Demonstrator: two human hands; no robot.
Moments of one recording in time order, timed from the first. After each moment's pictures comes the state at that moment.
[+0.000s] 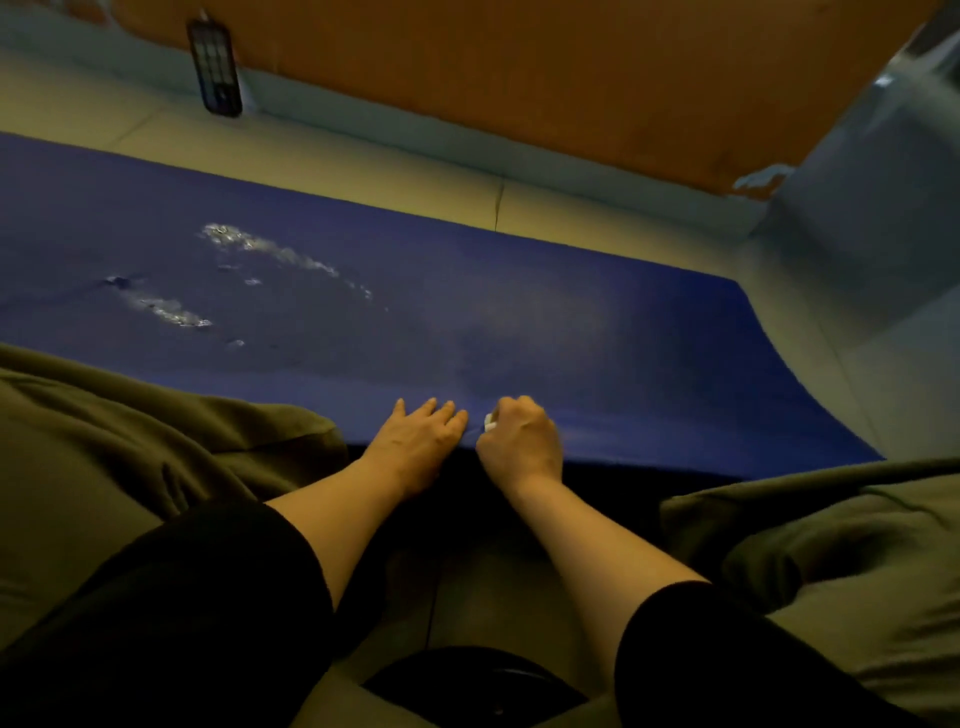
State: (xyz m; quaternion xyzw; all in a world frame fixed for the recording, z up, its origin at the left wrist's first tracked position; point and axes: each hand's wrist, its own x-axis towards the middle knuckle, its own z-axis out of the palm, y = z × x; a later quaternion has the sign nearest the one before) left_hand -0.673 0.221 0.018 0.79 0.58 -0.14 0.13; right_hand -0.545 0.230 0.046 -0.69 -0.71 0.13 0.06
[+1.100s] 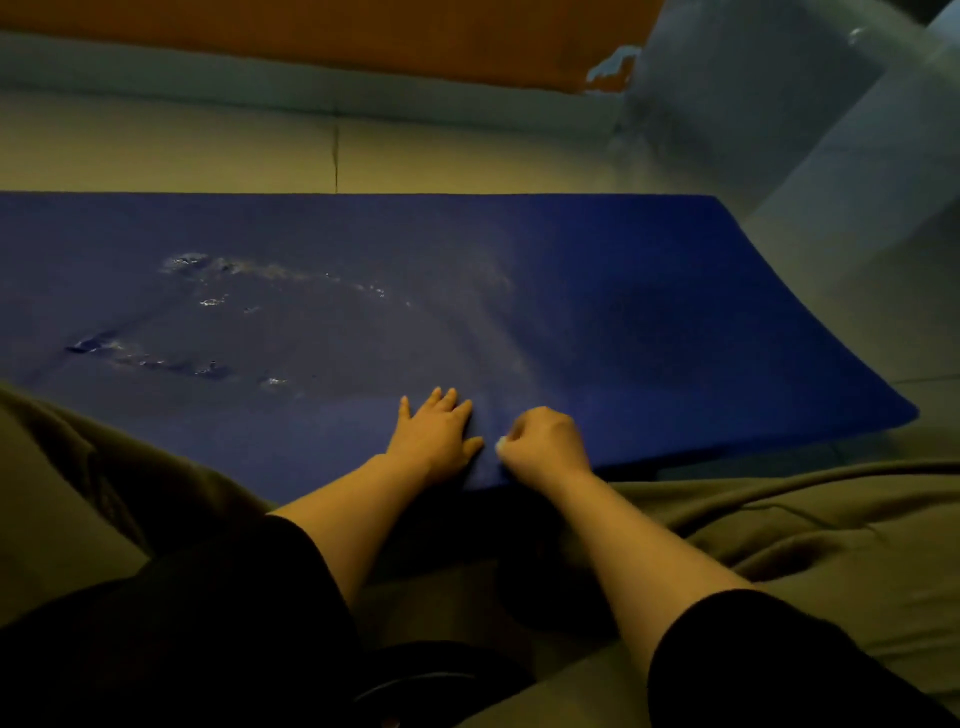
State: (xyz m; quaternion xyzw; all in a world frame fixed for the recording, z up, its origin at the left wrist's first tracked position) left_hand -0.511 0.264 -0.015 0.79 0.53 -0.10 0.28; right_hand -0.372 0.231 0.012 -0.78 -0.58 0.22 -0.02
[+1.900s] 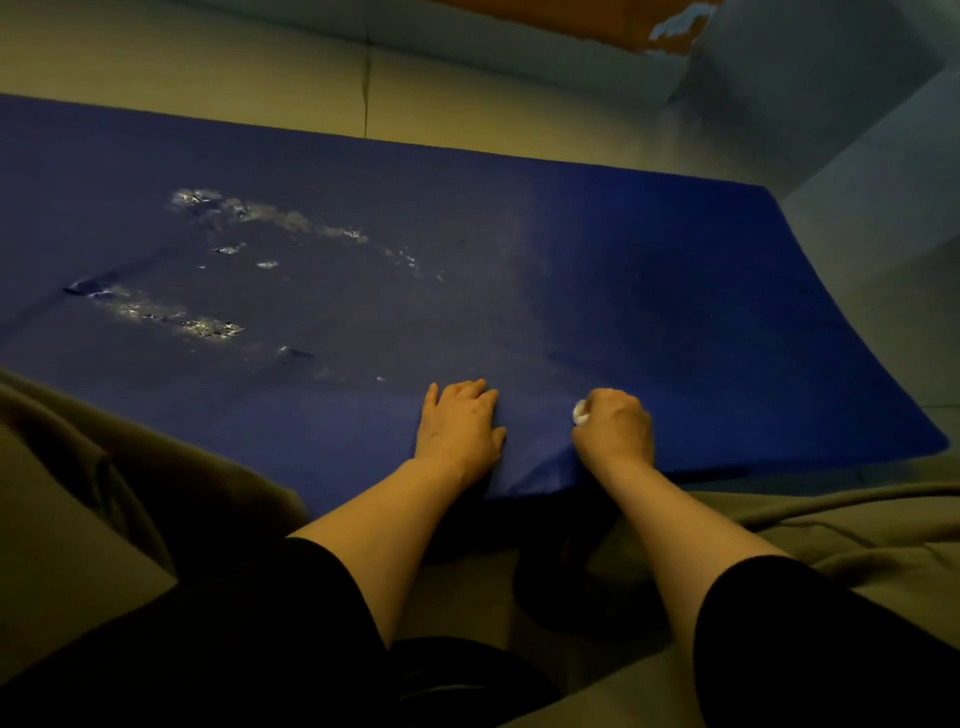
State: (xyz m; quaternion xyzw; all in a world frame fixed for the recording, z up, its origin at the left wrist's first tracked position) left_hand -0.519 0.267 -0.034 0.77 0.57 0.01 0.30; right_hand -0.350 0.258 0.004 -0.83 -0.54 0.12 -0.03
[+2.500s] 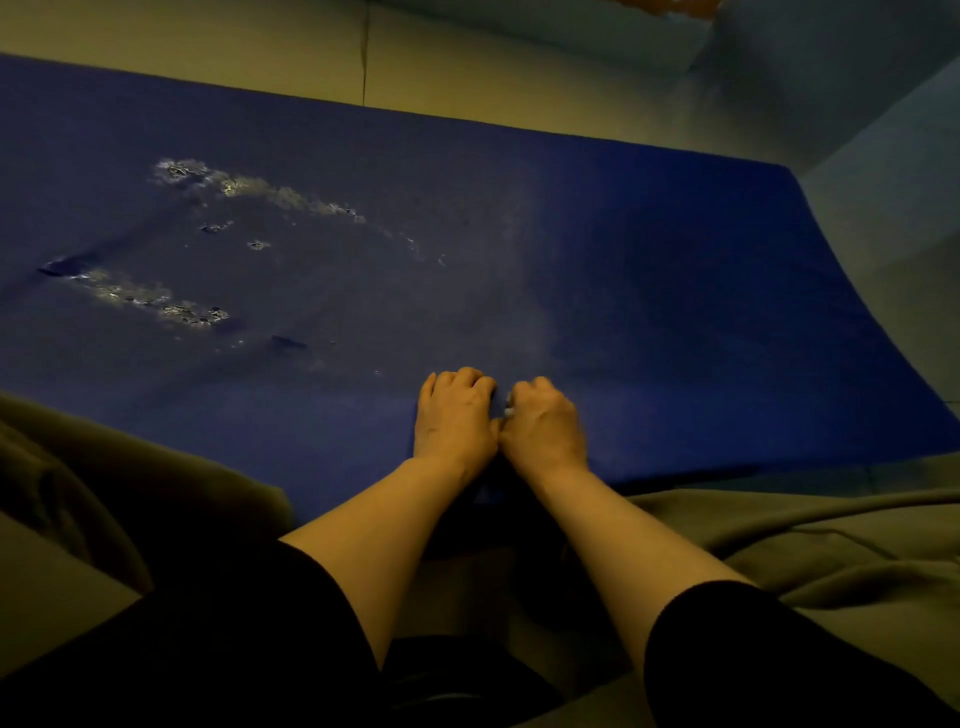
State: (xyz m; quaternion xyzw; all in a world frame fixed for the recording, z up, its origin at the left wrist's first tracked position) left_hand -0.516 0.269 -0.050 0.74 0.60 0.08 0.28; right_hand -0.407 0.260 -0.020 -0.74 -0.65 0.15 -0.03
